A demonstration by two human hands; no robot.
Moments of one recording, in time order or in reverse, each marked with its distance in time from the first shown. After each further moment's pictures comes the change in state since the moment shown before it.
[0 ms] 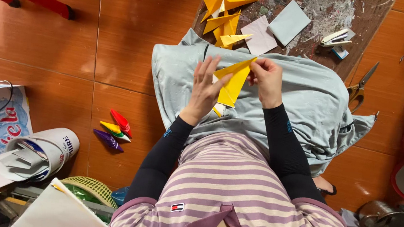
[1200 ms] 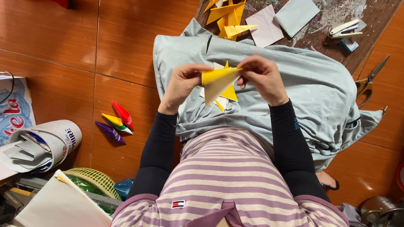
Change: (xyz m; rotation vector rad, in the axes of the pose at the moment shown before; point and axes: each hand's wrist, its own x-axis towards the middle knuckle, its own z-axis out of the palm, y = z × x) left_hand -0.001 -0.038 -0.044 -1.333 -0.097 -0.839; right_hand -0.026 -0.033 0.012 0.018 -0.514 0.030
